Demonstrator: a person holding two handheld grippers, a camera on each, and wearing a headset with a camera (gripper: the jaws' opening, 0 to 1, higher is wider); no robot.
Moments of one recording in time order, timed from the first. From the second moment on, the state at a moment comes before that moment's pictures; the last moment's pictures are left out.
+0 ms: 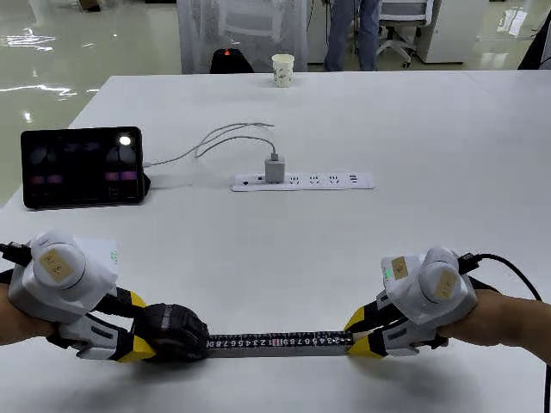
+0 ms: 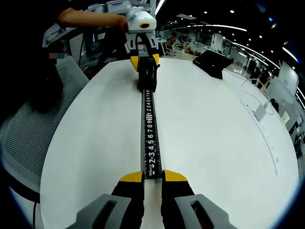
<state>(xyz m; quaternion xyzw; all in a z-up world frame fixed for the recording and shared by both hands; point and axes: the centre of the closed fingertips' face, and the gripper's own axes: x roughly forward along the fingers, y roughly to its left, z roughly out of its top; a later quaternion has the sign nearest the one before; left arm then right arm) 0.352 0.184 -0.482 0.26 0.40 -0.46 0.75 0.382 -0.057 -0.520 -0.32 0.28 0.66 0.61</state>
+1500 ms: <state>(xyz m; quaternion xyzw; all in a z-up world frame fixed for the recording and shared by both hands) 0.353 0.184 -0.482 0.26 0.40 -0.46 0.75 0.388 -0.091 -0.521 -0.35 0.31 0.65 0.60</state>
